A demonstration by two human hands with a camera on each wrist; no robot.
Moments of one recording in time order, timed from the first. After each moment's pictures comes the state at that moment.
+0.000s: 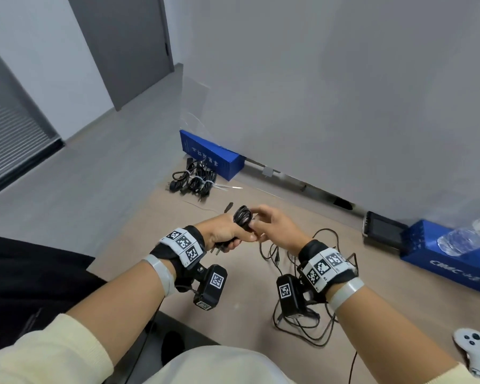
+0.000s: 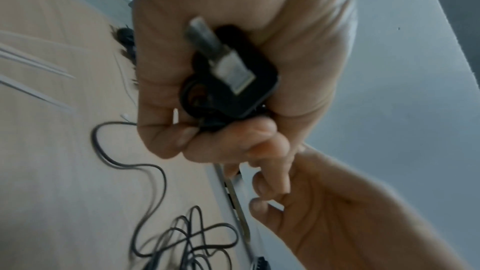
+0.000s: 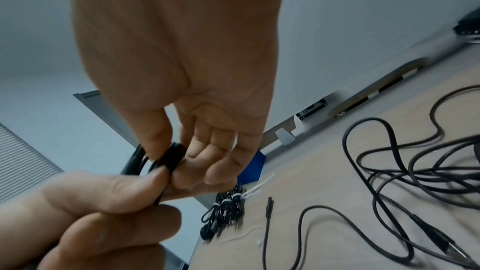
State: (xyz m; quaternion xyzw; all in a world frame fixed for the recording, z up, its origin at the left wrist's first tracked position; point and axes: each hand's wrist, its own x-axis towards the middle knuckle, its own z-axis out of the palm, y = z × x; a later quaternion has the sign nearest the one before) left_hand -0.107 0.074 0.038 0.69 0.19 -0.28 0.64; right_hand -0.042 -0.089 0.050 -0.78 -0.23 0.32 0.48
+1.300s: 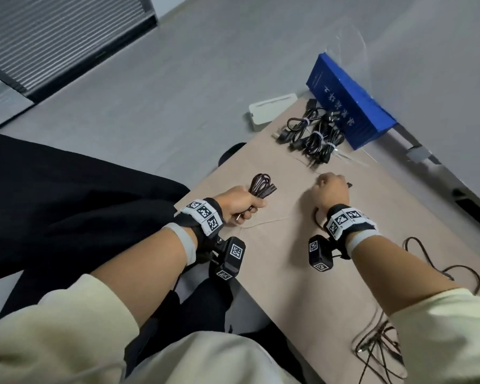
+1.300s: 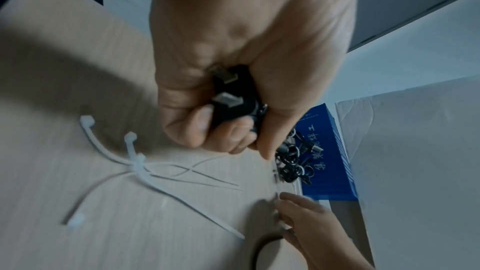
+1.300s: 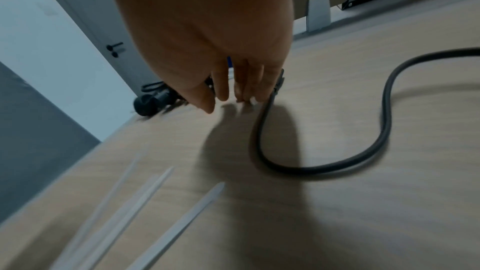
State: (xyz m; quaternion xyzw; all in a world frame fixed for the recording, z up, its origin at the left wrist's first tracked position) left_hand -0.172 0.271 -0.083 0.52 0.43 -0.22 0.70; right_hand 0.022 0.120 -0.140 -0.94 -0.15 0.24 0.19
